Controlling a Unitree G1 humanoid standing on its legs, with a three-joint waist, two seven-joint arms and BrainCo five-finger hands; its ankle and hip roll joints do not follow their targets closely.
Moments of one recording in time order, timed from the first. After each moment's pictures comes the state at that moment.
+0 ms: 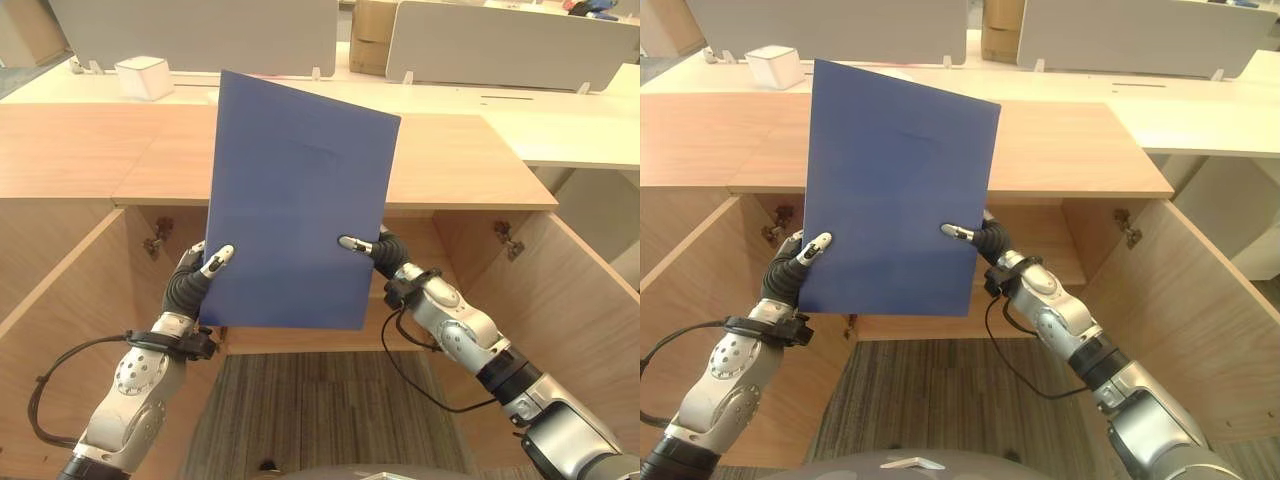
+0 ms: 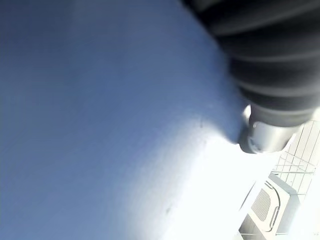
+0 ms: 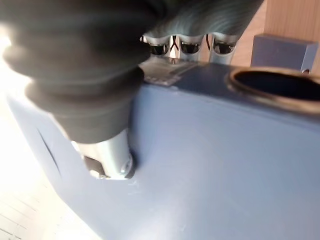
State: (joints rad) left arm 0.18 0.53 -0.12 -0.22 -0.62 -0.21 -0.20; right arm -0.38 -0.39 0.53 0.09 0.74 -0.04 0.20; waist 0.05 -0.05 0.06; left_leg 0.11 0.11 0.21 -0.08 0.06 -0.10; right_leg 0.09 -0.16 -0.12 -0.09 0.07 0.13
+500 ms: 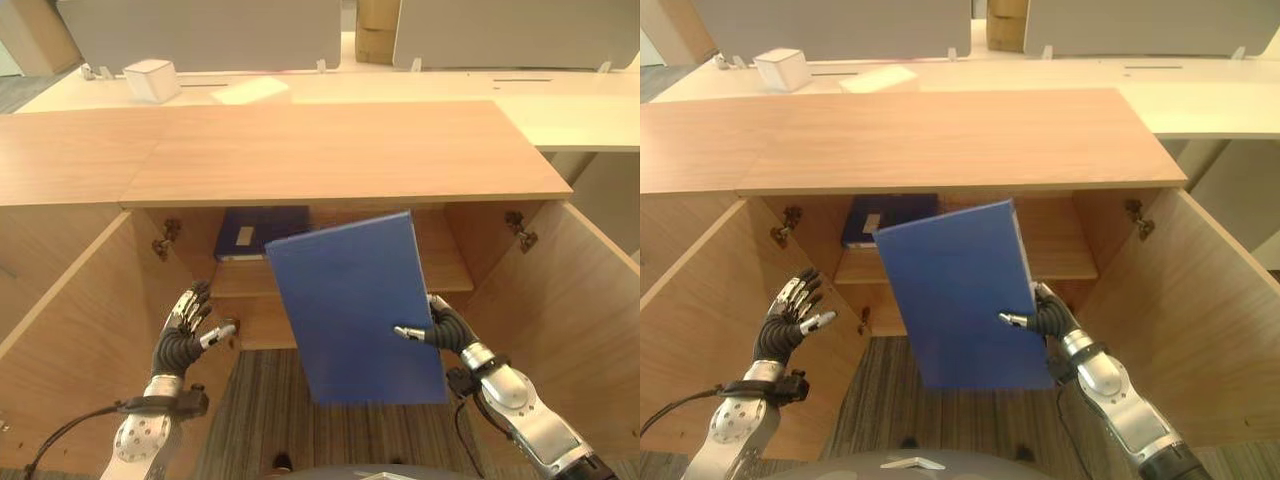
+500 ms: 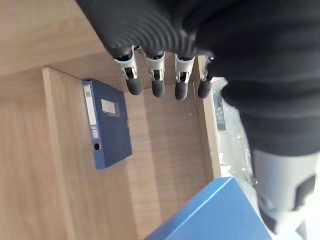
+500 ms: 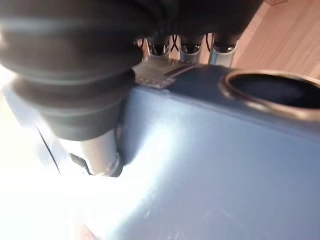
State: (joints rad) left arm 0.42 0.48 -0.09 -0.11 -0.34 -0.30 -0.08; right arm 0.11 -0.60 0.39 -0.04 0.08 -0.18 0.14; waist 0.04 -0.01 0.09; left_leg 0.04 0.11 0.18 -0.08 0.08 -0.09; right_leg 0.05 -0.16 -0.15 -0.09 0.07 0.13
